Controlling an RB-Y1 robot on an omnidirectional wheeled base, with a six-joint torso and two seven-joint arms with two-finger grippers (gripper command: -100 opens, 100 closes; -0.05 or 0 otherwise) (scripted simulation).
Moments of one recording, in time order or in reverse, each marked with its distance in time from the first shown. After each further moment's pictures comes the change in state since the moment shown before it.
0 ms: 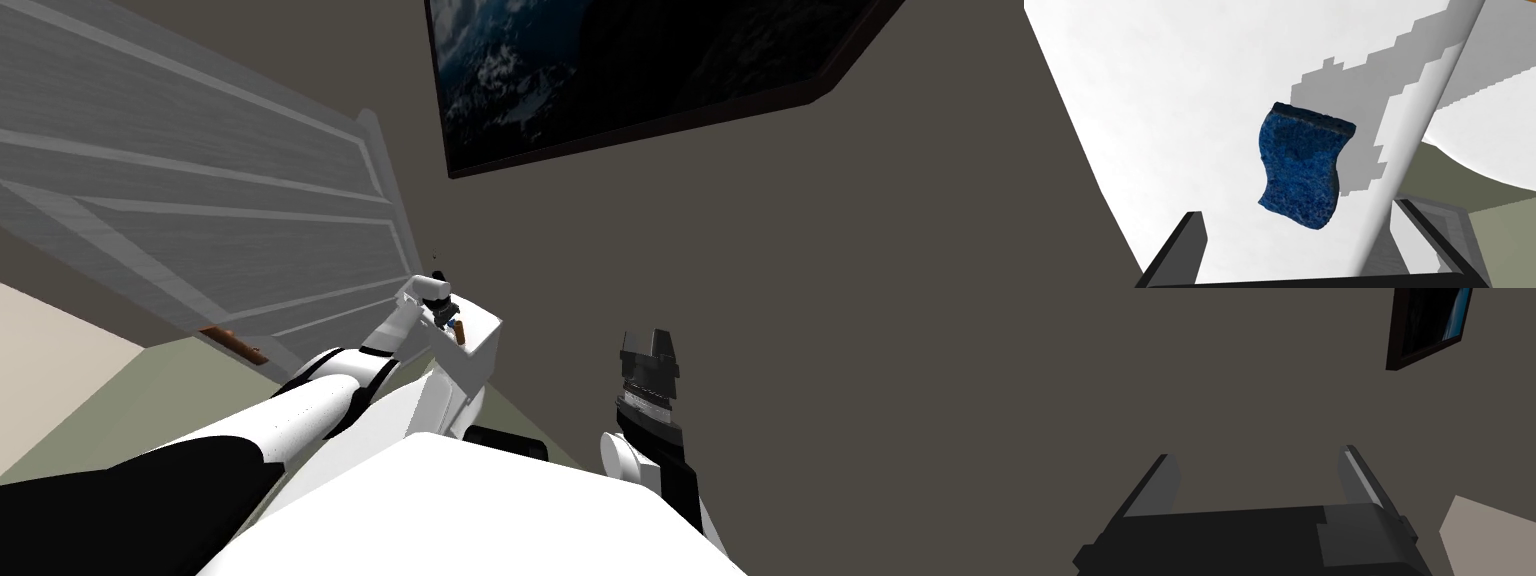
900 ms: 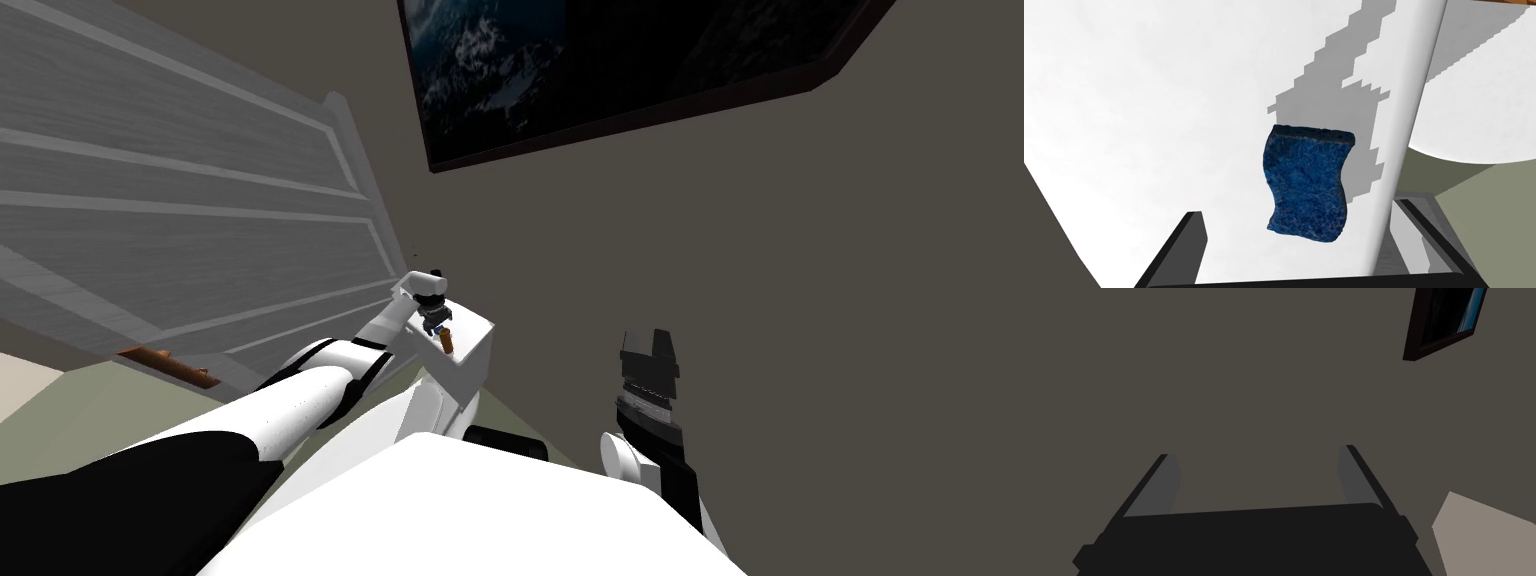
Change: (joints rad) left arm -0.047 0.082 -0.052 0.085 0.084 0.171 -0.072; right arm 0.000 0.000 0.000 0.000 0.000 0.000 0.000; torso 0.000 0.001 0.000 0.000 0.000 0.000
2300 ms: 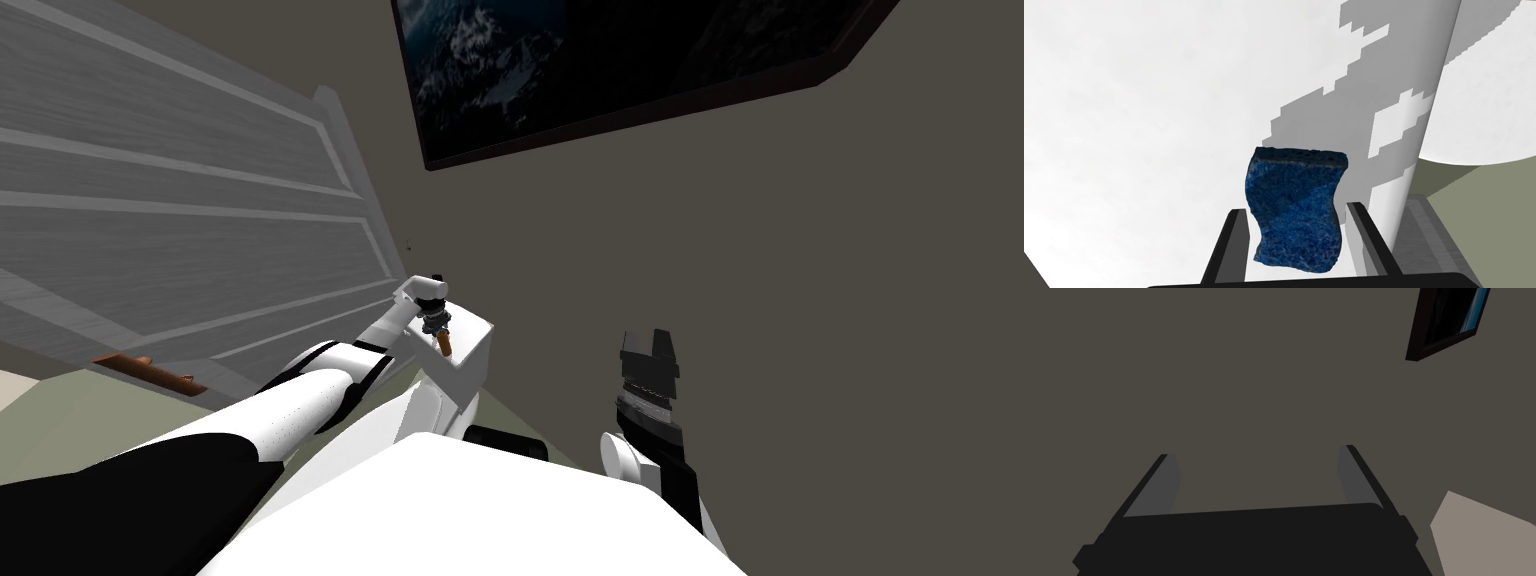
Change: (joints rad) left arm 0.020 -0.012 -0.015 0.028 -0.008 -0.004 -0.008; right arm 0.000 0.000 0.000 0.000 0.000 0.000 0.000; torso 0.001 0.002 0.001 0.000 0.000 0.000
